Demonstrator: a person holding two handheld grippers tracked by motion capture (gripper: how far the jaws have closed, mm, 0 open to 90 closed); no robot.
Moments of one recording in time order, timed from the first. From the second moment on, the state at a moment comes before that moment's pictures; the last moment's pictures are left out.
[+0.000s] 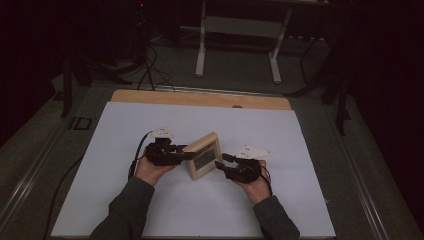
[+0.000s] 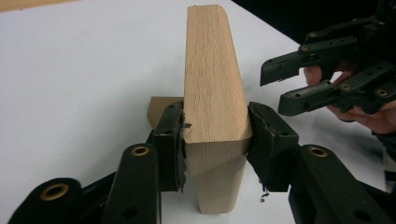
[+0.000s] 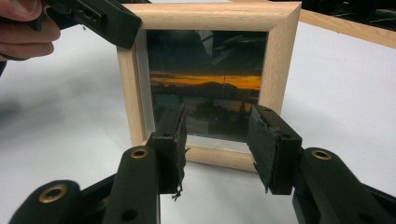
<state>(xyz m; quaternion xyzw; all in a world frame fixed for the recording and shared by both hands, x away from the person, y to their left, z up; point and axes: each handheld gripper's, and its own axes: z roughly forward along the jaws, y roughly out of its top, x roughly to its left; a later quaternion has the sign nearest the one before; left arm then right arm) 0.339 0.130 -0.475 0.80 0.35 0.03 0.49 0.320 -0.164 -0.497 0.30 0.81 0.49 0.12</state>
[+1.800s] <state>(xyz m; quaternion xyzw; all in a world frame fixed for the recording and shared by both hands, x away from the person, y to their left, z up) 0.285 0.112 -0.504 0.76 0.44 0.14 0.46 0.374 -0.156 -0.492 0.32 0.82 0.47 0.10</state>
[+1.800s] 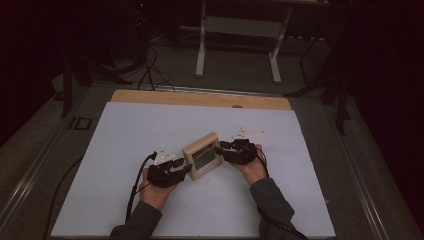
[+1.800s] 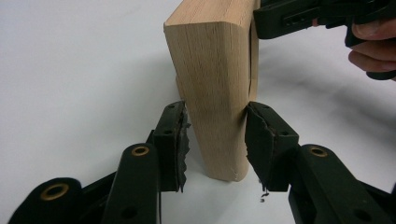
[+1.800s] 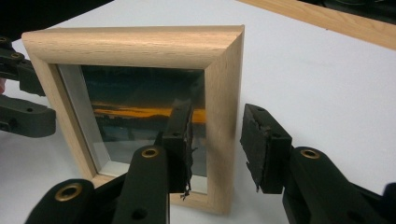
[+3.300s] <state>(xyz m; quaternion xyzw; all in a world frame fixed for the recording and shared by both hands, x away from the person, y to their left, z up) 0.294 0.116 -0.501 0.77 0.43 0.14 0.44 0.369 -0.170 -0.487 0.34 0.80 0.48 0.13</state>
